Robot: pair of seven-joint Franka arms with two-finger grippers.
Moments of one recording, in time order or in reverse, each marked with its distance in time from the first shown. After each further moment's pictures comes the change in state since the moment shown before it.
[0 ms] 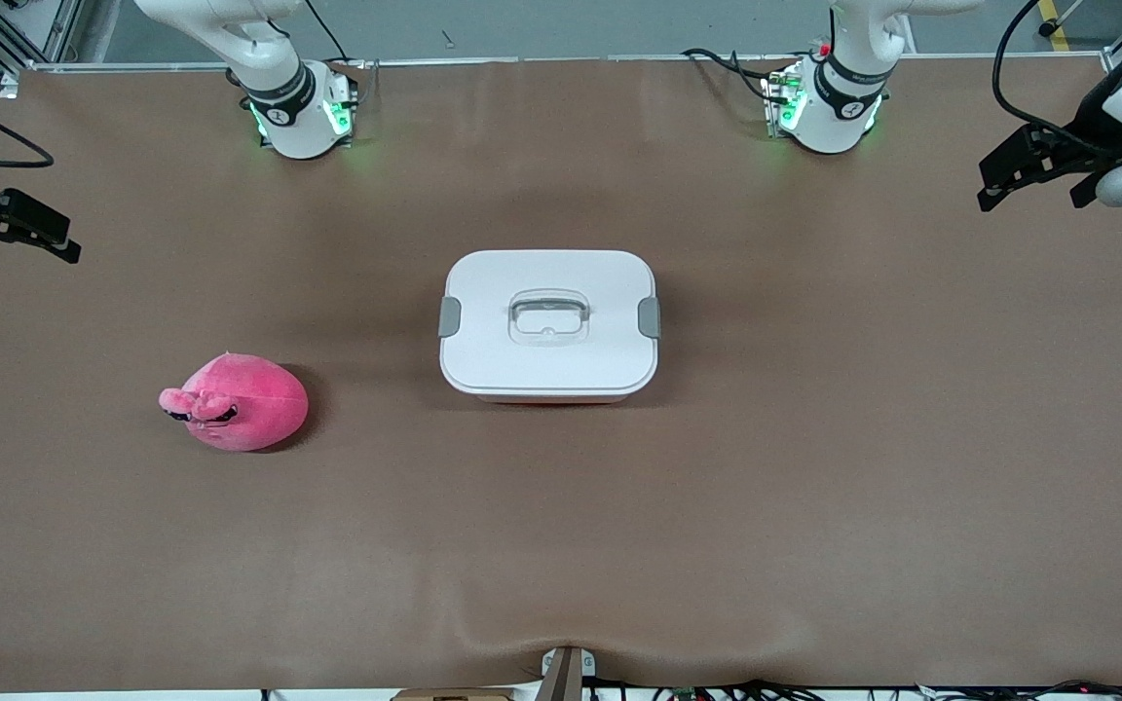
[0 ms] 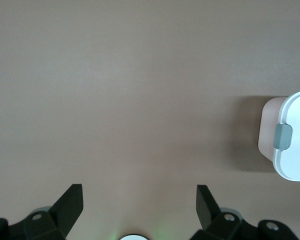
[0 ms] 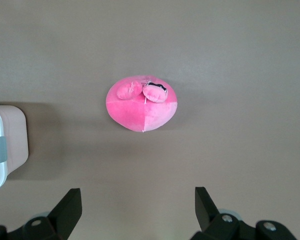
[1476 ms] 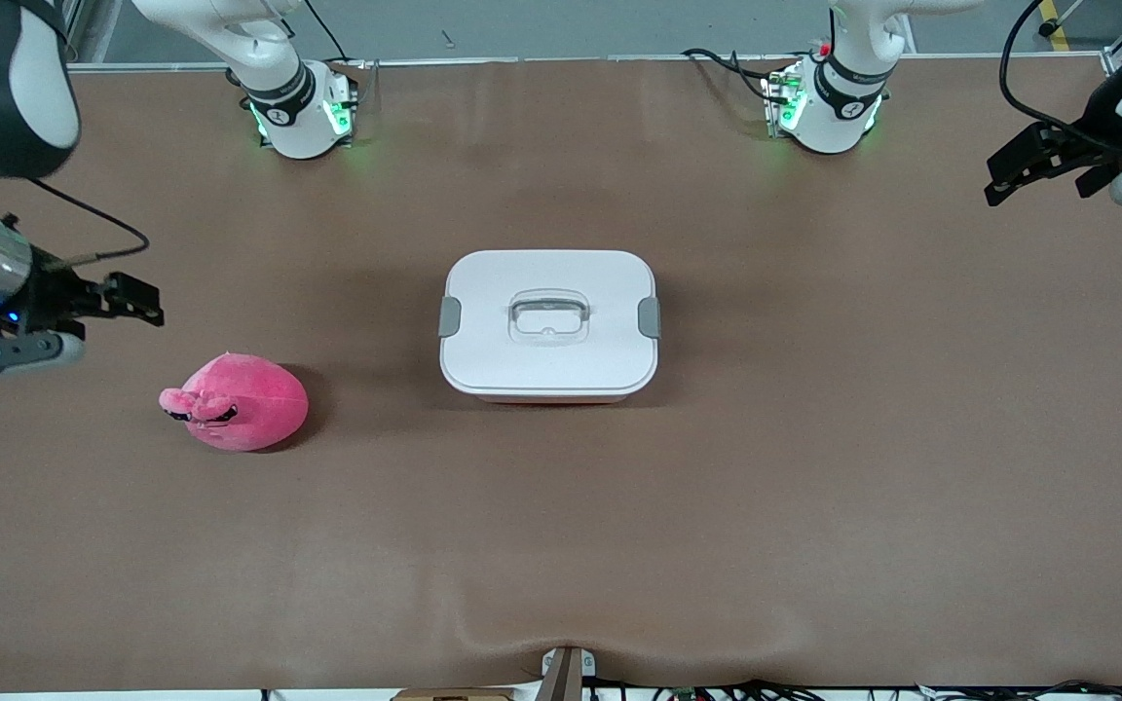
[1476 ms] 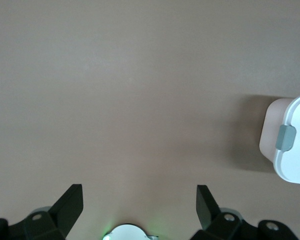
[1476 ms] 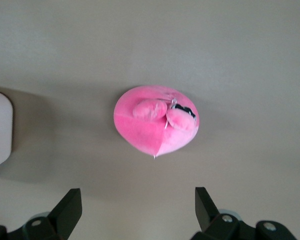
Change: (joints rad) left arm 0.017 0.001 -0.015 0.007 0.000 -0.043 -0.088; right arm 0.069 0.194 0.004 -0.016 0.001 0.147 -0.106
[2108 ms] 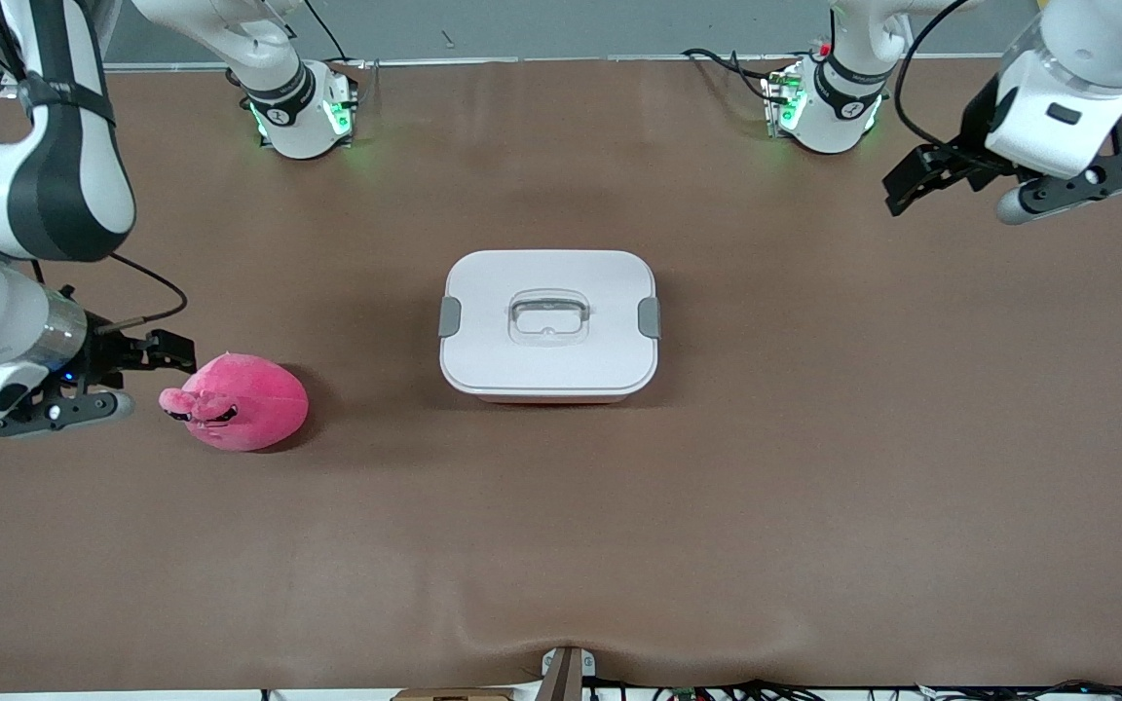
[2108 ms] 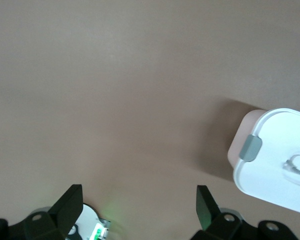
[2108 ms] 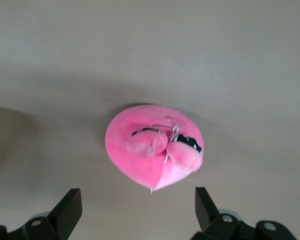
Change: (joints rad) left arm -0.008 0.038 -0.164 -0.007 -0.031 0.009 -0.387; right arm 0.002 0.122 -0.001 -0.003 0.008 0.131 -0.007
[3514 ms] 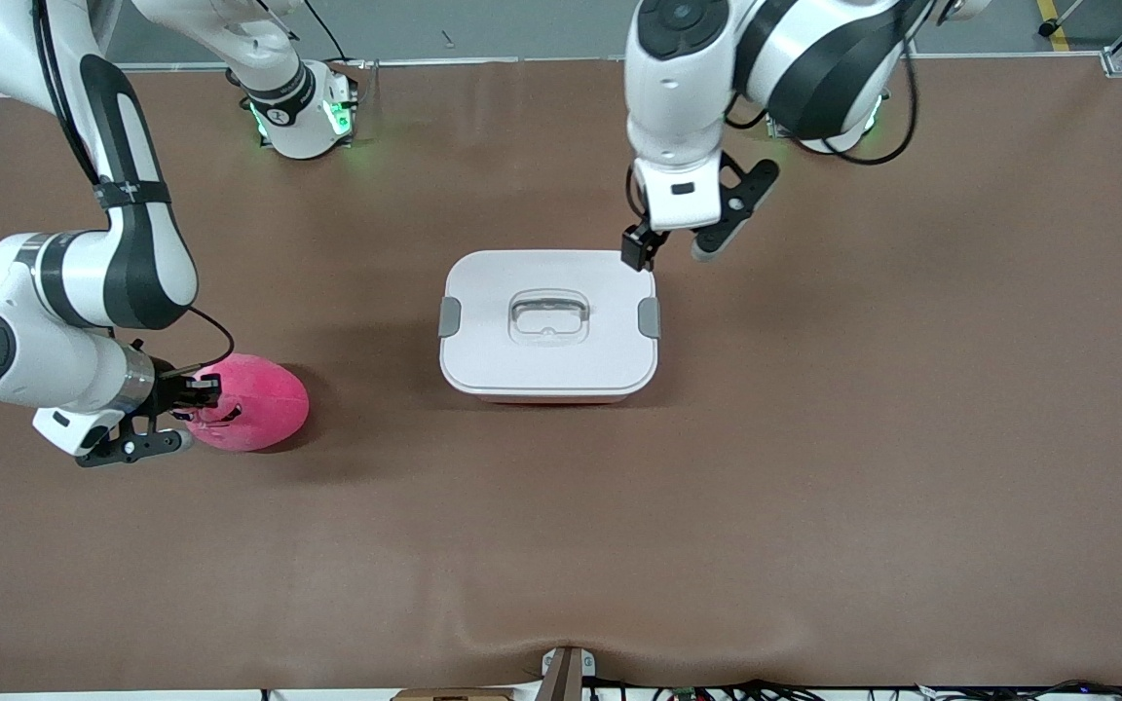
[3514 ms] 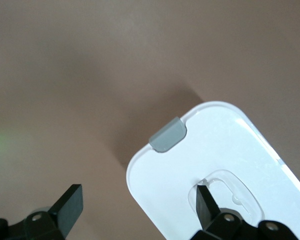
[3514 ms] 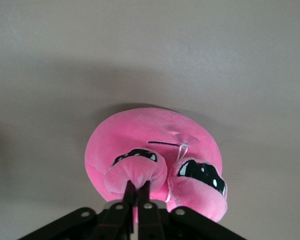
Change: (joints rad) left arm -0.230 0.338 -0.318 -0.002 0.228 0.274 -1.129; right arm 0.000 0.109 -0.006 -0.091 0.018 0.146 0.000
